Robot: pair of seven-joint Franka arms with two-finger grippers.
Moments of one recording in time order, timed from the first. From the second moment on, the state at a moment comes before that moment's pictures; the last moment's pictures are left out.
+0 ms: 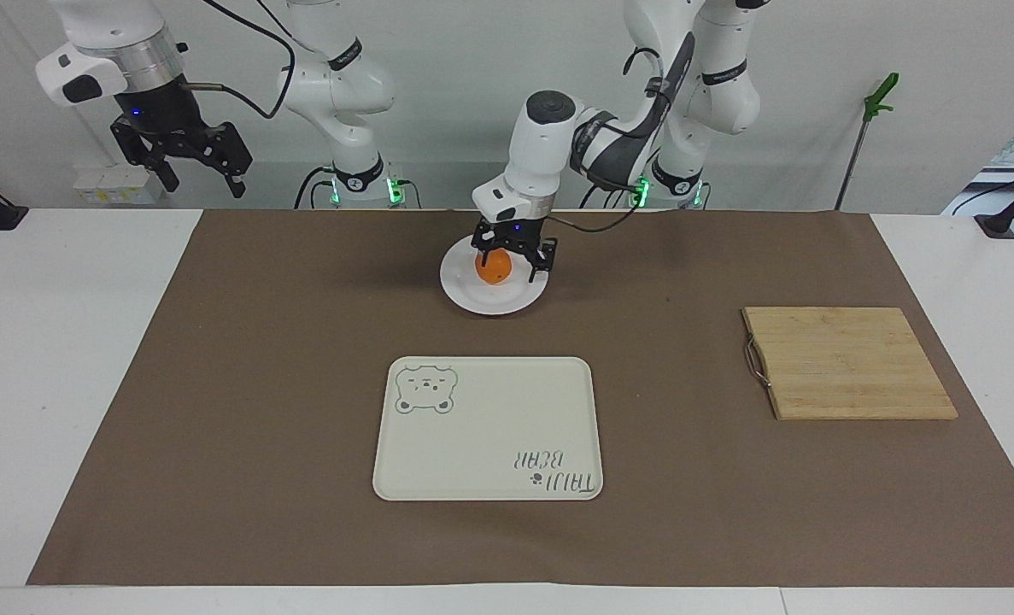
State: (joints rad) left arm -0.76 0.05 0.04 -1.98 -0.09 2.23 -0.36; right arm 0.01 -0.08 -0.08 -1.54 -0.02 1.49 0.05
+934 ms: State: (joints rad) left arm -0.22 0.00 0.05 -1.53 -0.04 1.64 0.20; right arm 0.02 -0.08 -0.07 -1.62 0.05 1.52 -0.14
